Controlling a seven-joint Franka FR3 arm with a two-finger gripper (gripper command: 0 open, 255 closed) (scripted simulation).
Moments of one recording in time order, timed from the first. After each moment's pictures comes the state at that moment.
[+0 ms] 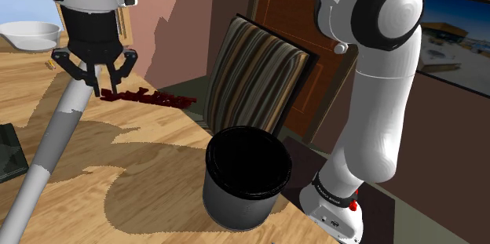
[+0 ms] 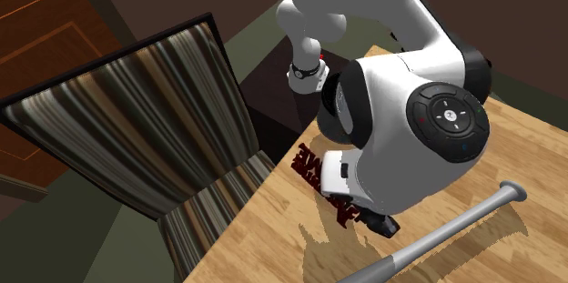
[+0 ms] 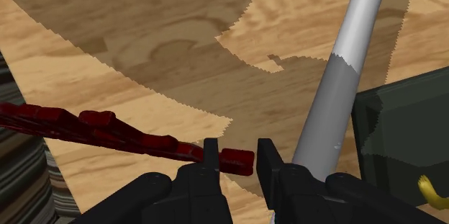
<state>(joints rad) 0.16 0.33 0.59 -1.44 -0.17 1.74 1.12</state>
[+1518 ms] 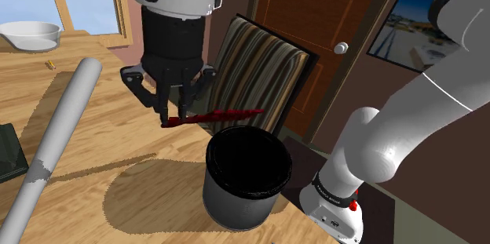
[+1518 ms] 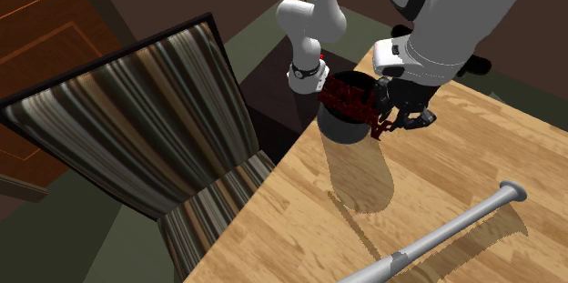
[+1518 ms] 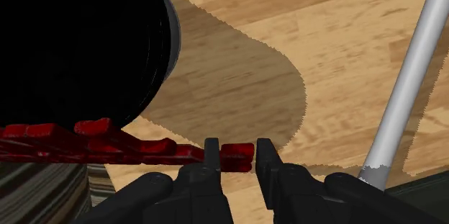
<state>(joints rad) 0.16 -0.31 0.61 -1.97 0.19 1.74 1.09</state>
